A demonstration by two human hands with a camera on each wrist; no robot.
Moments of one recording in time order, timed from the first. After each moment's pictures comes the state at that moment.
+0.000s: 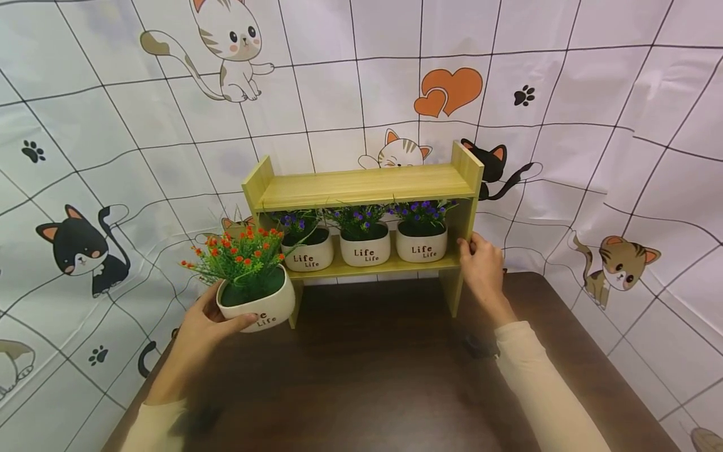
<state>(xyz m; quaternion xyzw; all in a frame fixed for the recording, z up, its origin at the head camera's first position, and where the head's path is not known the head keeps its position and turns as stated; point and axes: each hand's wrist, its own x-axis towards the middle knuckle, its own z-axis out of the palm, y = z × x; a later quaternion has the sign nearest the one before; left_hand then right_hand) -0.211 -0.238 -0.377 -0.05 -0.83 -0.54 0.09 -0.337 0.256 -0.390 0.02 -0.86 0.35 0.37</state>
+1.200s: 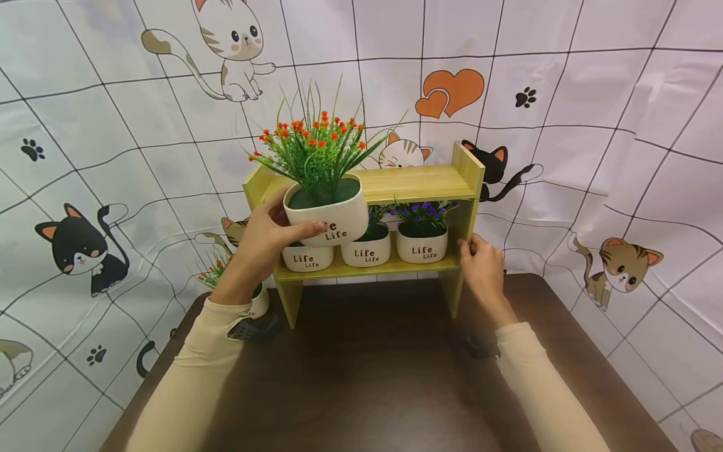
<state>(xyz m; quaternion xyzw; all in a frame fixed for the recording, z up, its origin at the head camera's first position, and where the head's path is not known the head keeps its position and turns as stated) -0.272 -0.115 -0.250 -0.23 -0.75 -0.61 0.10 -0.339 0.257 -0.390 0.03 -0.86 0.34 0.38</state>
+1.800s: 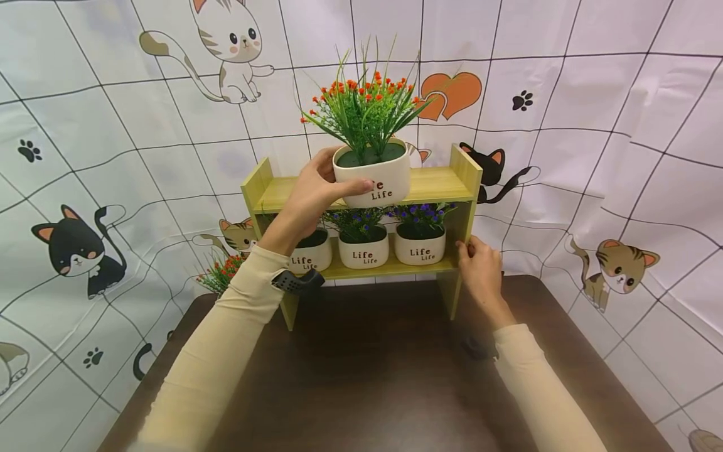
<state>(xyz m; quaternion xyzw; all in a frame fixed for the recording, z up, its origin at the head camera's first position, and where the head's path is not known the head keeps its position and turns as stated) -0.321 -0.049 -0.210 -0.27 -0.73 -0.62 0.08 -0.342 0.259 -0.392 0.04 -0.85 0.34 0.40</state>
